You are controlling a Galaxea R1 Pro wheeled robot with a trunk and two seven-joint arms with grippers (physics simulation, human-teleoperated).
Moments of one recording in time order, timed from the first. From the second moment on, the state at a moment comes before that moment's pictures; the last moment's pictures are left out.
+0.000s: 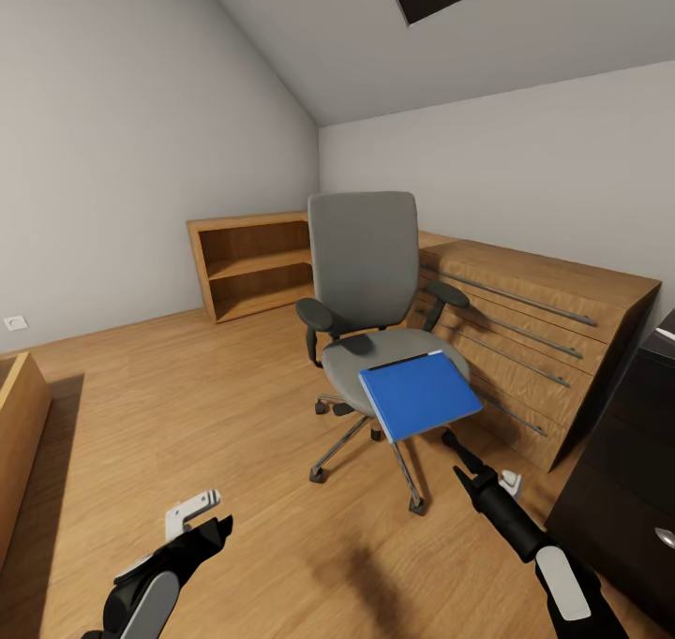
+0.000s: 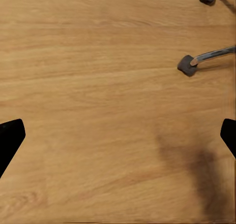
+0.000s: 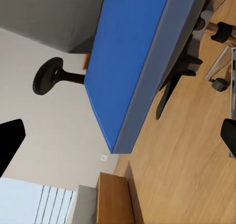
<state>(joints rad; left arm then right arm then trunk) -0.09 0.08 -0.13 -1.50 0.72 0.55 0.58 -0.38 -0.03 -0.45 -0.82 -0.75 0.50 0.78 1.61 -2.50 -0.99</state>
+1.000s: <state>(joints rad) -0.09 0.08 -0.18 -1.49 0.71 0.55 0.58 -0.38 -0.03 -0.45 -0.74 -0.75 0.47 0.75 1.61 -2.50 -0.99</state>
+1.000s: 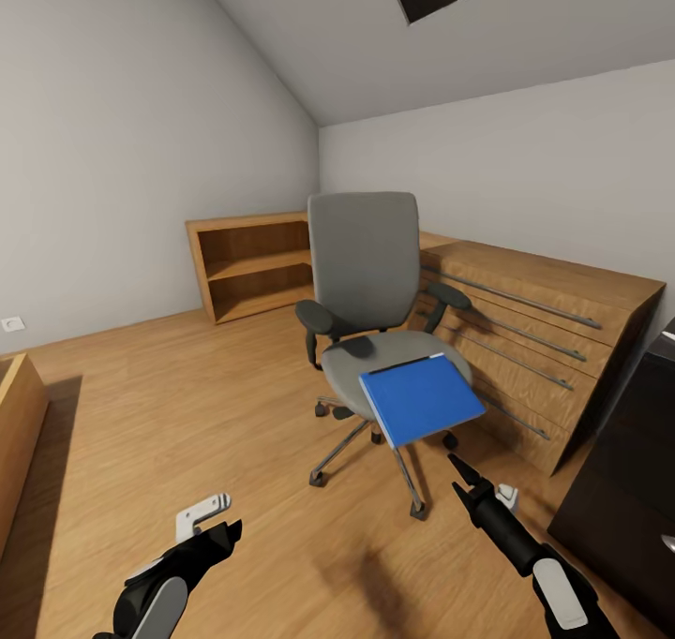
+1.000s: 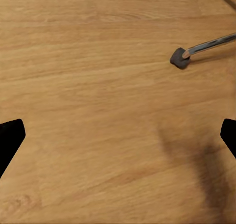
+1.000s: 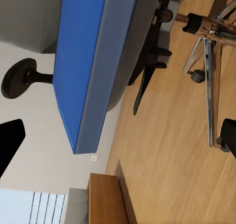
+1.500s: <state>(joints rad) -0.09 0.08 -0.18 -1.48 0.71 0.55 0.58 -0.38 -0.03 -0.45 -0.74 -0.75 0.47 0.75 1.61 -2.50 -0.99</state>
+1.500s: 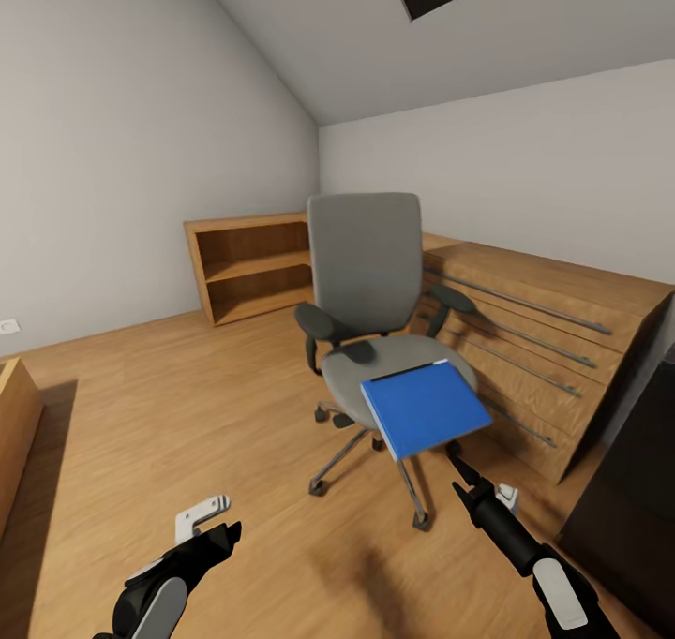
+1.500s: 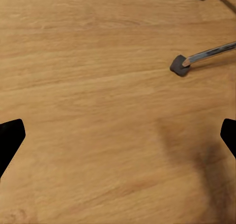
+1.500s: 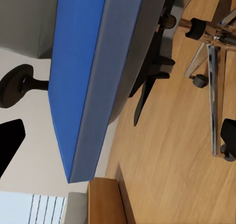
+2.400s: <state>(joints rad) -0.09 0.08 -0.18 -1.48 0.72 0.55 0.58 -0.38 -0.03 -0.45 -0.74 -0.75 0.47 0.75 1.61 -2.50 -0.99</state>
